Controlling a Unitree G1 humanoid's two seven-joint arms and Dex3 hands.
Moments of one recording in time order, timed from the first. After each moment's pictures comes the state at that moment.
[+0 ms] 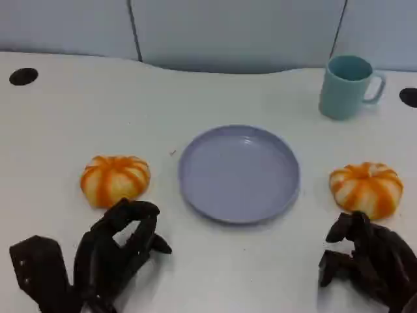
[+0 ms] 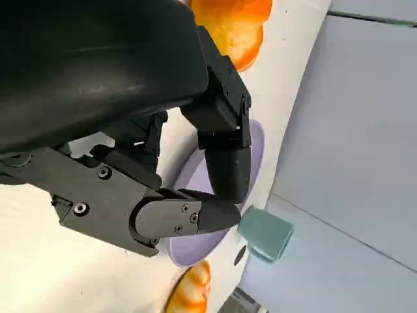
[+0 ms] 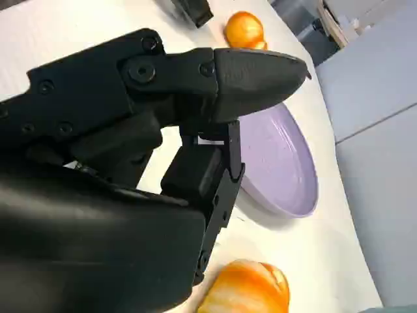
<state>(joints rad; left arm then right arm) -0.15 -0.12 0.21 0.58 -0.38 -0.19 -0.42 -0.06 -0.05 -0.13 0.33 0.39 0.22 0.43</state>
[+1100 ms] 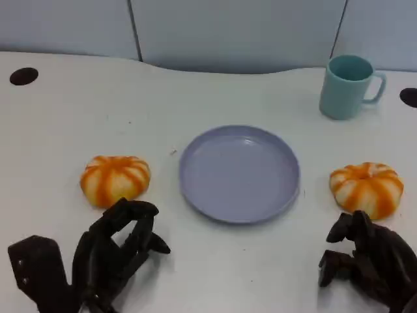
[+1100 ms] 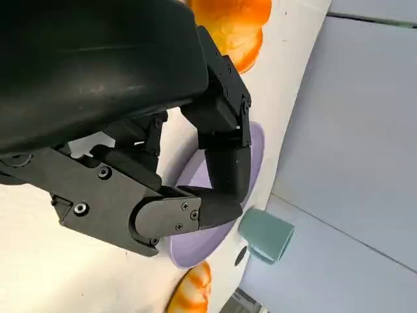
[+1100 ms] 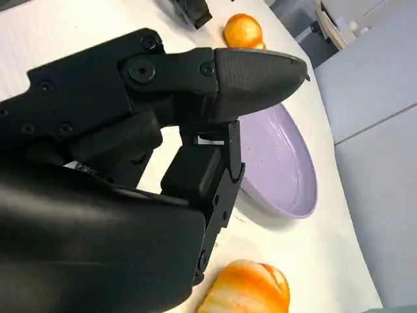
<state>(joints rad) -0.15 -0.11 0.21 0.58 -0.38 -0.19 -0.42 -0.06 -0.05 -0.14 0.33 0.39 0.22 0.44</state>
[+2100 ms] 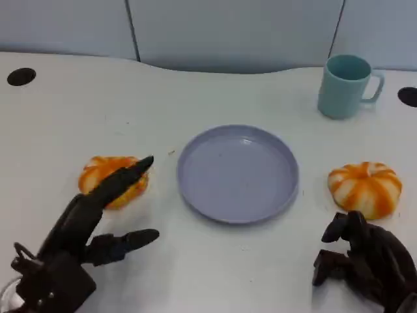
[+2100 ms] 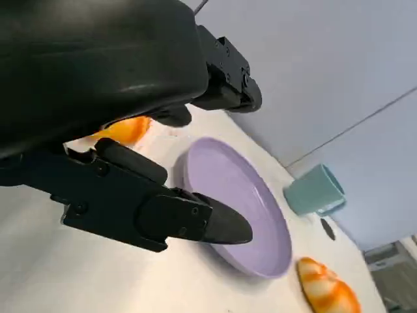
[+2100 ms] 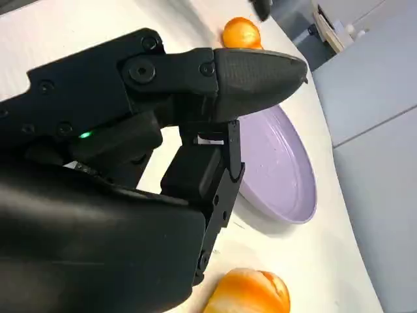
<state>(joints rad) -0.24 0.19 0.07 0.68 0.27 -0.87 -0.19 -0.06 -0.03 -0.13 0.33 0.39 0.21 0.44</state>
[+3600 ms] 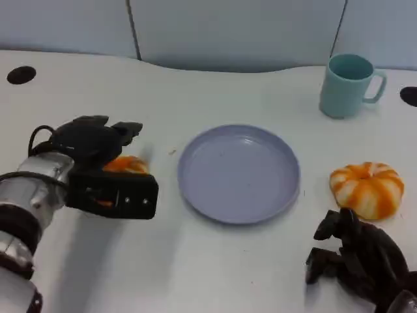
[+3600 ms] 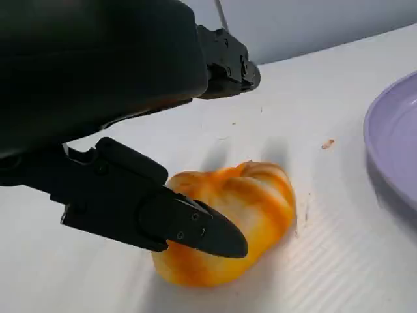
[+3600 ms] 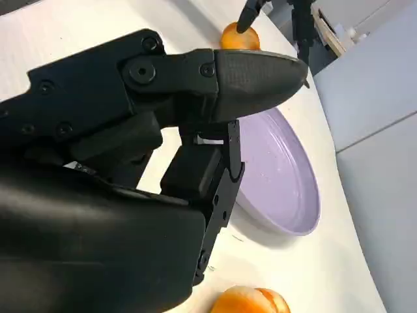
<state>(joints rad) -0.88 0.32 -0.48 1.17 0.84 -0.29 0.03 -0.06 -0.01 -0.11 0.31 0.39 0.23 0.42</state>
